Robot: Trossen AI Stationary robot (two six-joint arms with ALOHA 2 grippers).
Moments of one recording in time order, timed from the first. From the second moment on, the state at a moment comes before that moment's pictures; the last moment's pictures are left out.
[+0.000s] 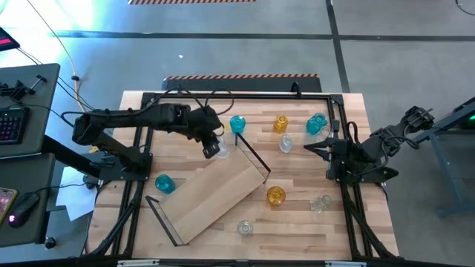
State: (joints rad) left arm 0.10 1.44 1.35 -0.92 -0.09 -0.34; right arm 0.58 0.62 0.77 -0.38 0.73 -0.11
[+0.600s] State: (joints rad) left arm -0.17 1.44 1.29 -1.00 -0.11 -0.67; right arm 0.58 0.62 0.77 -0.38 0.73 -0.11
